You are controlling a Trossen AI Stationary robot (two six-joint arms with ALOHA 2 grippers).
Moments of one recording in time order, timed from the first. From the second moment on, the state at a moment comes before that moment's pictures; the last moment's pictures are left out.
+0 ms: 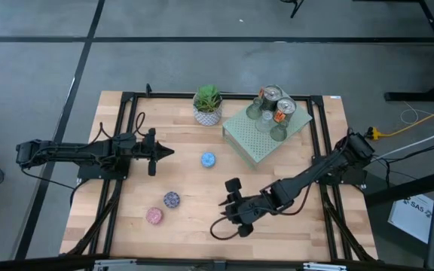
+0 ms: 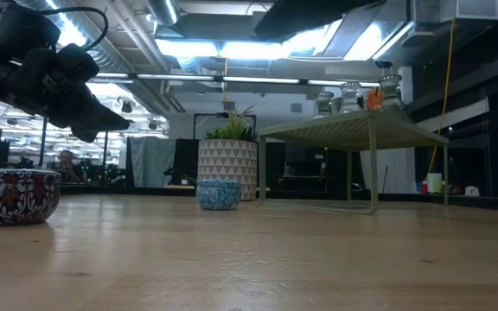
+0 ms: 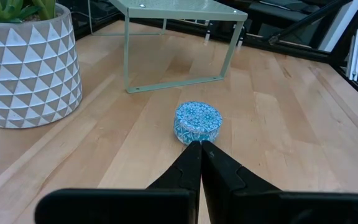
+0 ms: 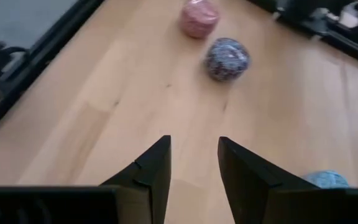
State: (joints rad) left arm 0.17 0.42 0.01 0.15 0.02 -0.17; right arm 0.54 1.80 1.27 -0.23 0.35 -0.05
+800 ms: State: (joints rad) left arm 0.17 0.43 0.01 0.15 0.02 -0.17; right arm 0.48 1.80 1.27 -0.28 0.37 0.16
